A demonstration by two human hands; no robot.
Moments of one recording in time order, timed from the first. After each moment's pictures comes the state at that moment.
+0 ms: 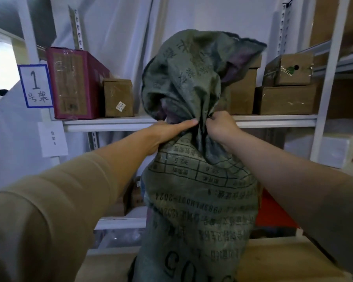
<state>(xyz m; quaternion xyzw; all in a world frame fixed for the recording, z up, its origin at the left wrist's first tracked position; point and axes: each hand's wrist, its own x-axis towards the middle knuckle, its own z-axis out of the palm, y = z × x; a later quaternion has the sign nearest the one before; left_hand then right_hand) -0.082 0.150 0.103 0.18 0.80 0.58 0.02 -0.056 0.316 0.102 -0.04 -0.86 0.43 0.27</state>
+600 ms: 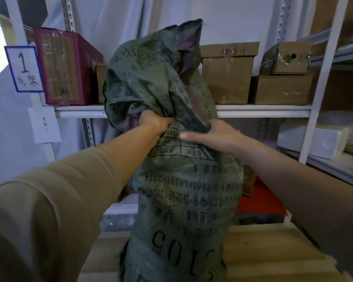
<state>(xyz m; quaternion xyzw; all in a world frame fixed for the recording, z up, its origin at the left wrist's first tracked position) -0.082 0.175 0.084 0.00 0.72 0.68 -0.11 -0.023 0.333 0.070 -0.02 -0.94 0.32 0.11</state>
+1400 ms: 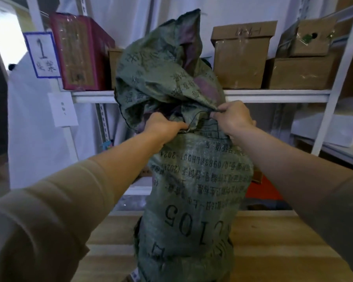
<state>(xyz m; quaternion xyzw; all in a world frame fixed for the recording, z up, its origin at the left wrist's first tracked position) -0.039 0.151 0.043 0.04 0.84 0.53 -0.12 -0.025 0.324 0.059 -0.11 -0.87 0.39 0.27</state>
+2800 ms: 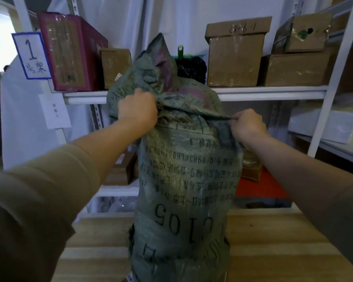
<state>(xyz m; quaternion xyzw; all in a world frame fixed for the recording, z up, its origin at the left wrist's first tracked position) -0.070 0.130 0.069 0.07 0.93 0.04 -0.35 -0.025 0.374 0.036 -0.14 -0.90 0.32 0.26</state>
